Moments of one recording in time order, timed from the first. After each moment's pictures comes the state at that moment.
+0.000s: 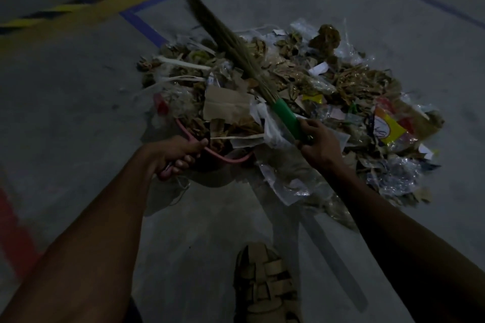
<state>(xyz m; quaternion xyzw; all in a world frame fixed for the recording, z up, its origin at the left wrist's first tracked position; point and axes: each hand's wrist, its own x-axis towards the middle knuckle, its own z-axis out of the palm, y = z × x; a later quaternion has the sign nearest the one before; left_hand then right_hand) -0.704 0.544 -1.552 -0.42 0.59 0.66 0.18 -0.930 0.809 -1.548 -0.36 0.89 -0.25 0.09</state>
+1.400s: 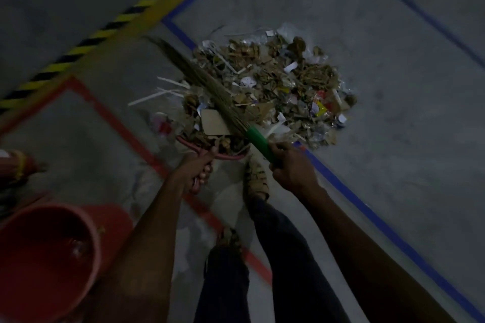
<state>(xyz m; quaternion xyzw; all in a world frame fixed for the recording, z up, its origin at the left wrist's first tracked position) -0.538 0.703 -1.095 -0.54 0.45 0.70 0.13 -0.708 0.904 -1.038 -0.38 0.87 -0.11 0.30</state>
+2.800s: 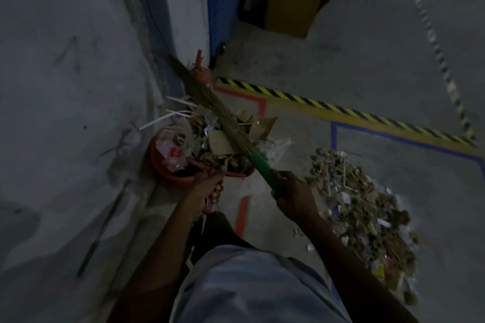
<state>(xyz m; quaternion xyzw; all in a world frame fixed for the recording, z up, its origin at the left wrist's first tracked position) -0.229 0.863 -0.854 -0.65 0.21 0.63 -0.37 -0.476 0.857 -0.799 -0.75 0.60 -0.07 0.27</state>
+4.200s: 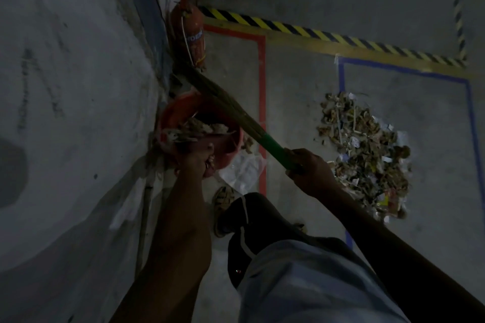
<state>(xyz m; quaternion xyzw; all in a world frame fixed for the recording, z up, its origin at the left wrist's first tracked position) 0.010 0.675 -1.080 -0.71 0.05 0.68 -0.18 -0.276 0.721 -0.850 -0.67 0.68 0.01 0.30</state>
